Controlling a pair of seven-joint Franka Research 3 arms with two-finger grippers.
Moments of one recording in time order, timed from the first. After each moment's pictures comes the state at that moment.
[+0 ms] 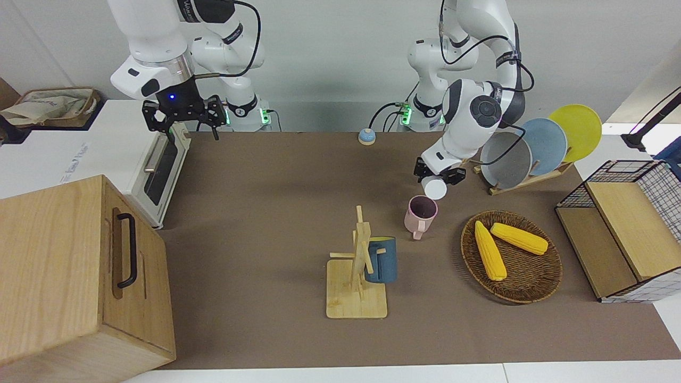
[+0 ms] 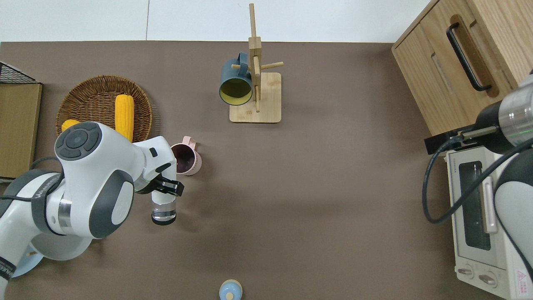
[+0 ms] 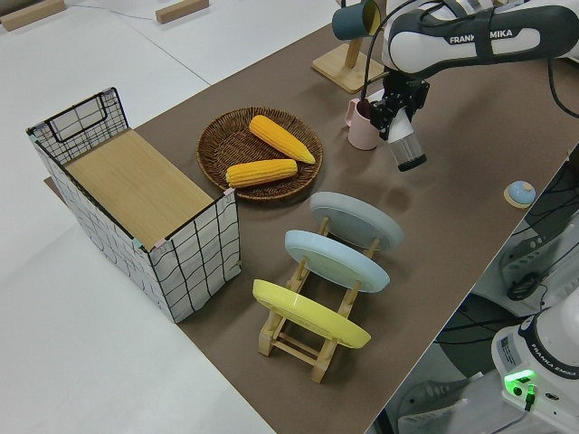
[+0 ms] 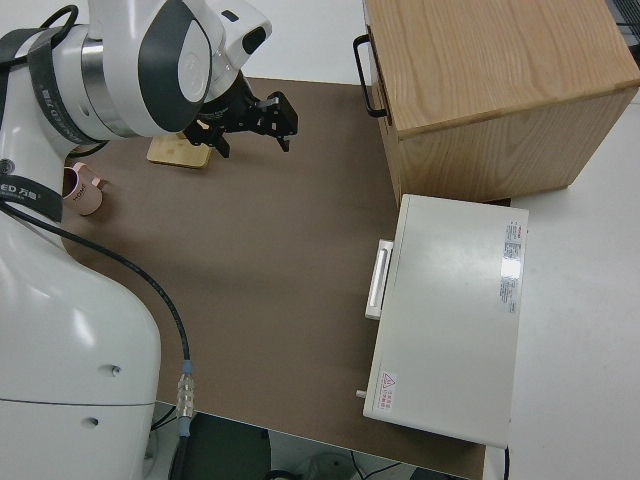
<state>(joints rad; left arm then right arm) -0.08 0.06 -0.16 -2.07 -0.10 1.97 0.12 -0.06 0.05 0.17 -1.47 -0.06 1.53 -0.05</state>
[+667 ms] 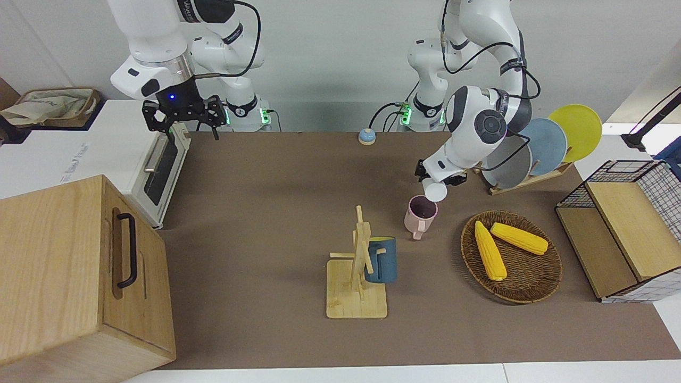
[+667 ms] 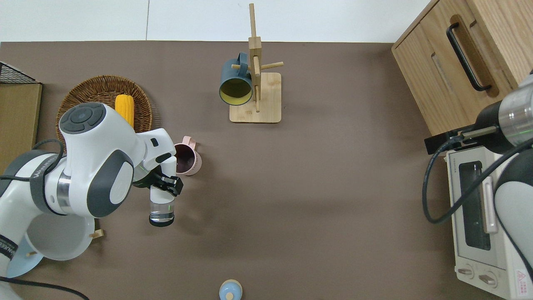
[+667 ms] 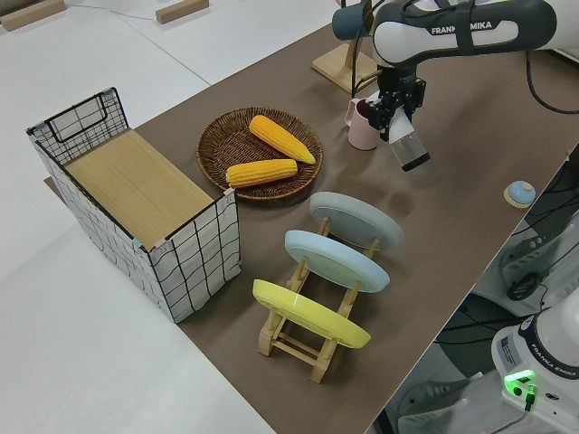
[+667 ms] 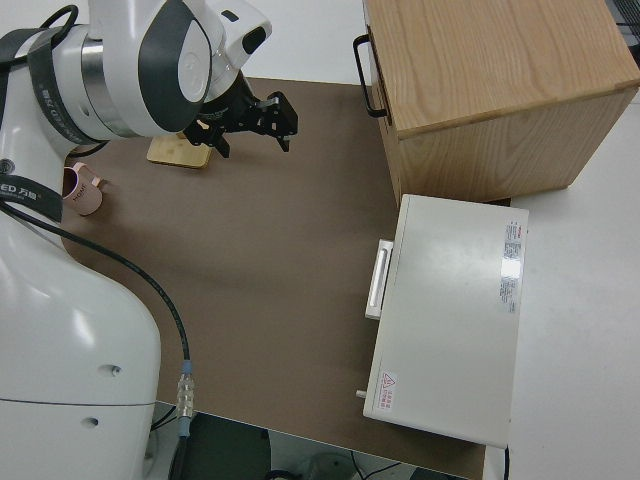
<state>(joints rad) -0.07 0.15 -0.15 -1.95 -0.10 1.81 0.12 -0.06 0.05 0.17 -1.47 -0.06 1.53 -0.05</state>
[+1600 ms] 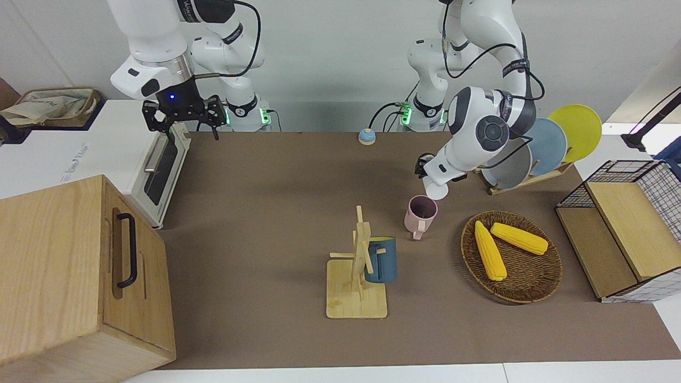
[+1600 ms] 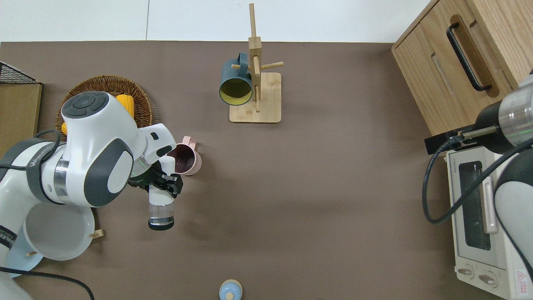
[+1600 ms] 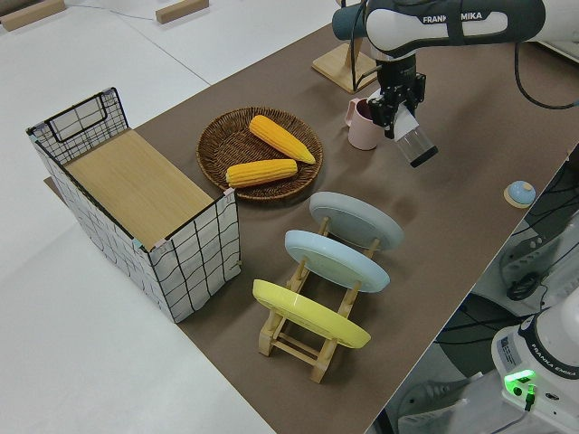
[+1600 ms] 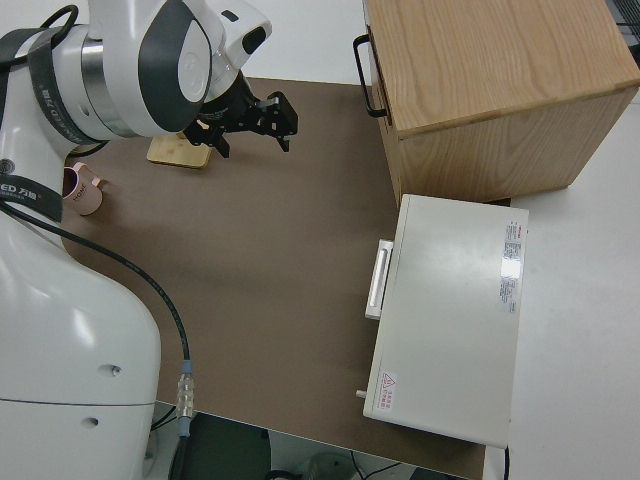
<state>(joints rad) -0.07 0.19 -0.15 -1.86 -0.10 1.68 0.03 -0.06 0.05 0.17 -1.47 -0.06 1.53 -0.05</state>
